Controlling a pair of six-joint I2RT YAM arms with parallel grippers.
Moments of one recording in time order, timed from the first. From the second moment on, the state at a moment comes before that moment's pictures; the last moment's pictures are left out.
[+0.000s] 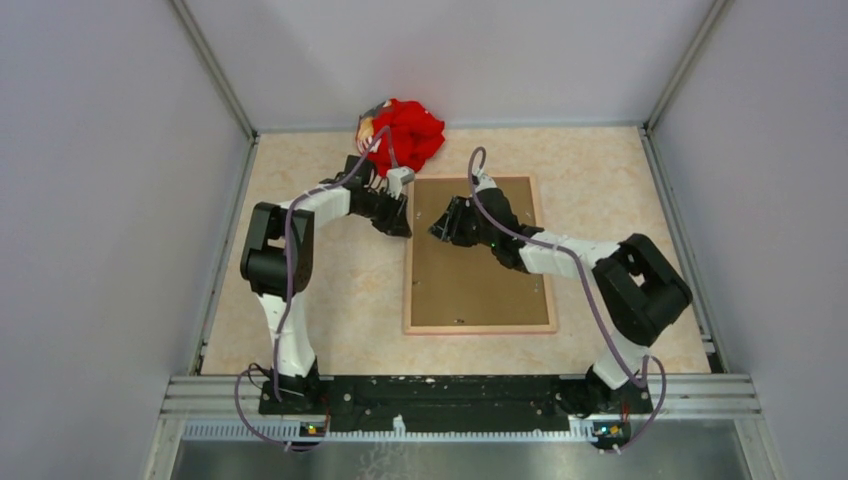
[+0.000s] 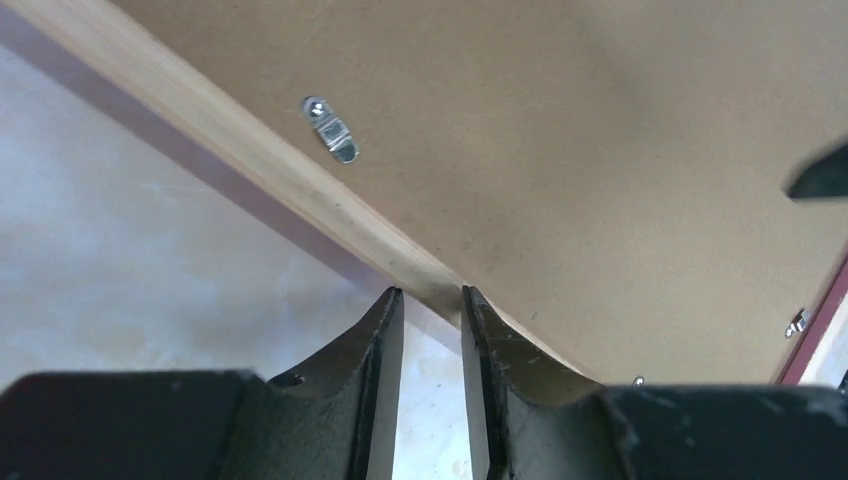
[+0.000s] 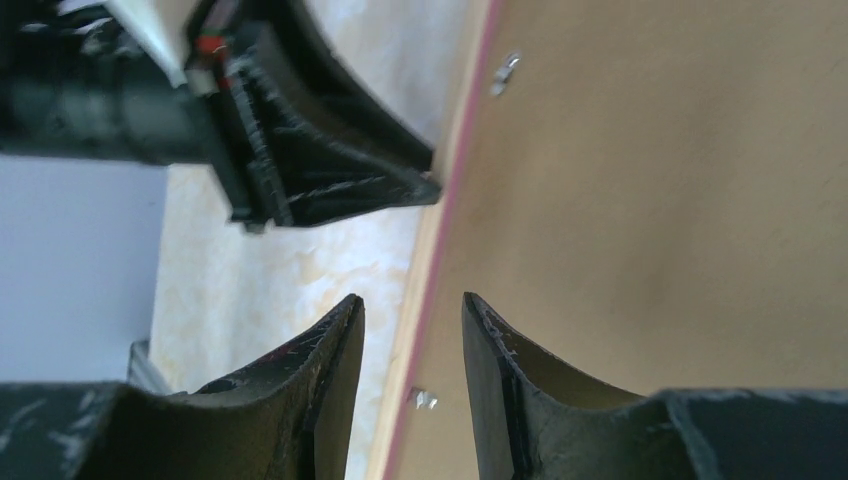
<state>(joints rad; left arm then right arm) -0.25 1.99 1.33 -0.38 0.69 0.31 0.71 1.66 0.93 0.27 -0.08 0.78</state>
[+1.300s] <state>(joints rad) -0.23 2.00 1.30 -0.31 0.75 0.28 0.61 2.17 1.35 0.28 -0.20 0.82</state>
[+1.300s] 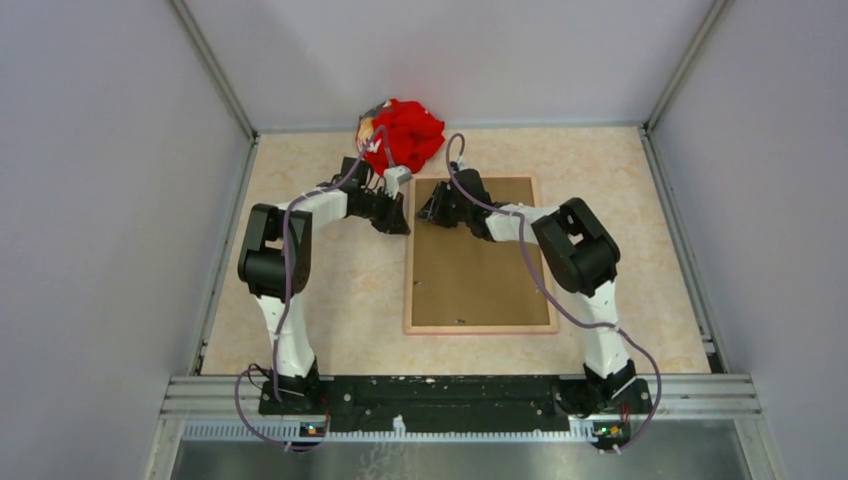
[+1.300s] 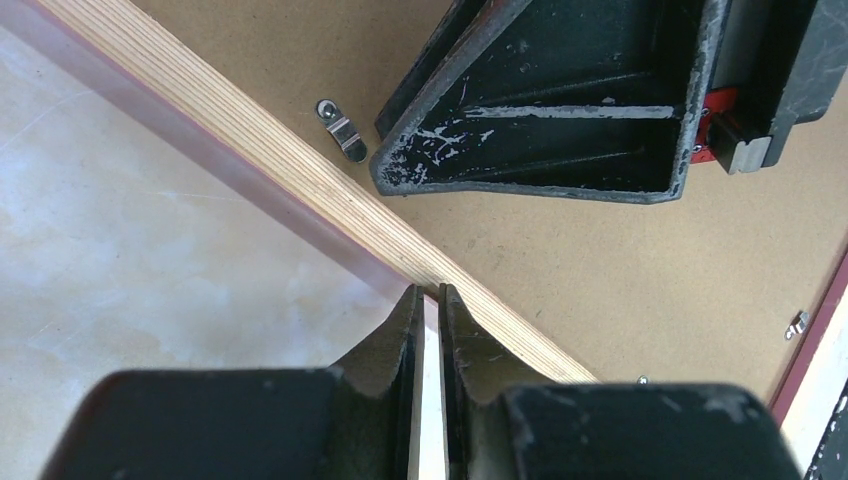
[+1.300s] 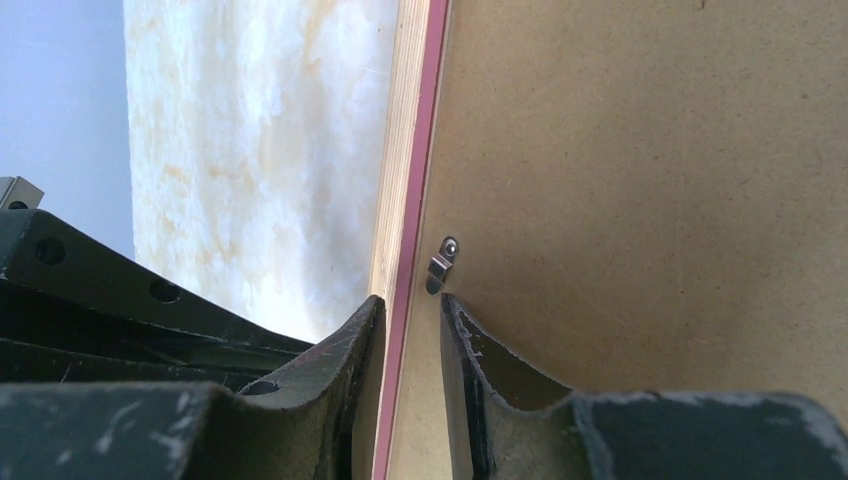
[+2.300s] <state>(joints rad) -0.23 1.99 1.29 -0.31 0.76 0.29 0.60 2.22 1.43 0.25 -0.24 0.84</state>
